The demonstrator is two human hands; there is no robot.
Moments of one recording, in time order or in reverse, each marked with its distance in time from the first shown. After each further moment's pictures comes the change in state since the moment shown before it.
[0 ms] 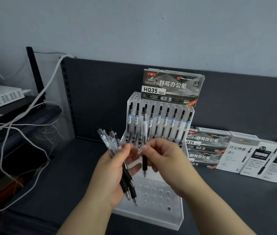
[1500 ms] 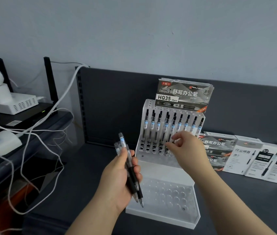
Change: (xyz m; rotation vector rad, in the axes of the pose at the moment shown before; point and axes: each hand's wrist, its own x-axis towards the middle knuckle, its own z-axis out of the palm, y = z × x) left_hand -0.006 0.022 -0.031 -0.188 -0.001 -0.151; right_hand 0.029 -0.002 0.000 -0.518 0.394 0.007
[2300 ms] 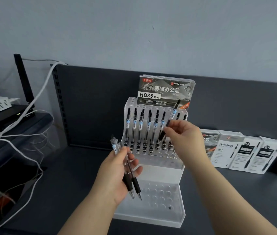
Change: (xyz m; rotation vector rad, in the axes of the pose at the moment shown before) left_hand 0.021 -0.017 0.027 0.110 0.032 0.005; right_hand 0.014 0.010 -0.024 0.389 0.135 0.090
